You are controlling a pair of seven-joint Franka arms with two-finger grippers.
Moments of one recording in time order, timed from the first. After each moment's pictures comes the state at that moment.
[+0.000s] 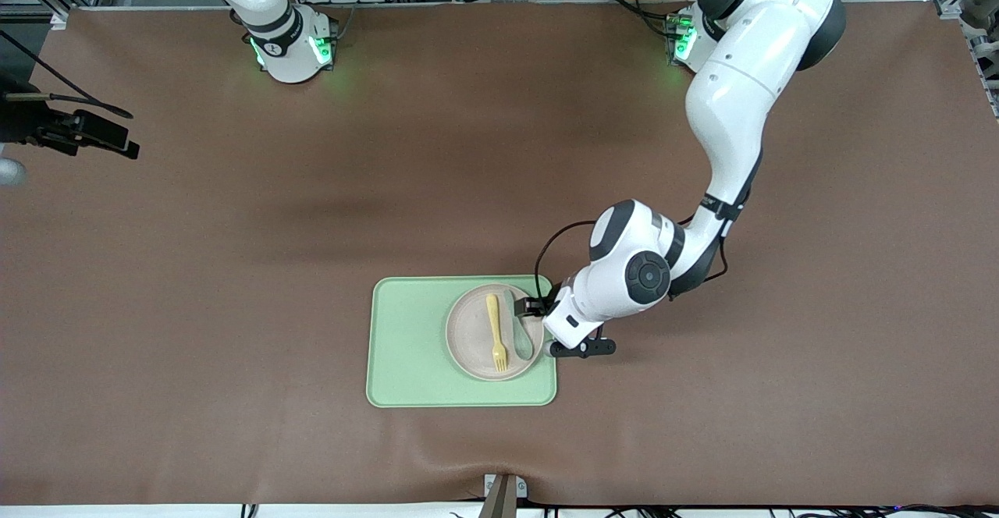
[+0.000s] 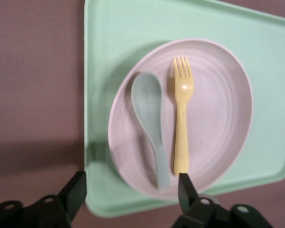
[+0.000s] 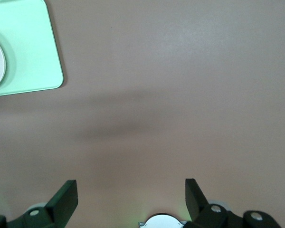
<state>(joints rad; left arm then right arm) -0.32 0.93 -0.31 -1.15 -0.13 2.14 -0.48 0.00 -0.01 -0.06 -1.59 0.08 1.44 0.04</state>
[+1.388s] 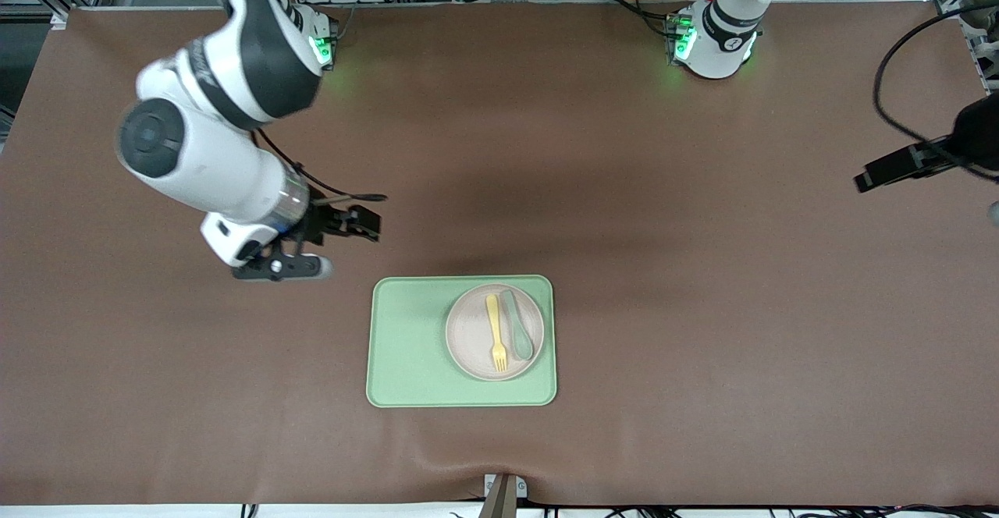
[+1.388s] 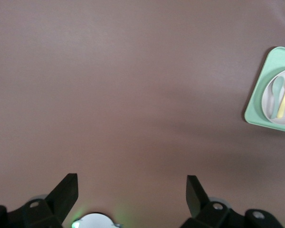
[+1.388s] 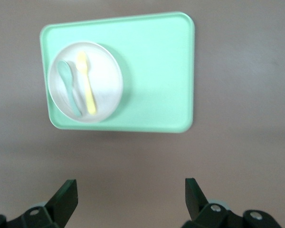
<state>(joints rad) 0.22 0.22 -0.28 -1.18 -0.03 1.31 -0.29 0.45 0.42 -0.04 -1.40 0.23 1.87 0.33</state>
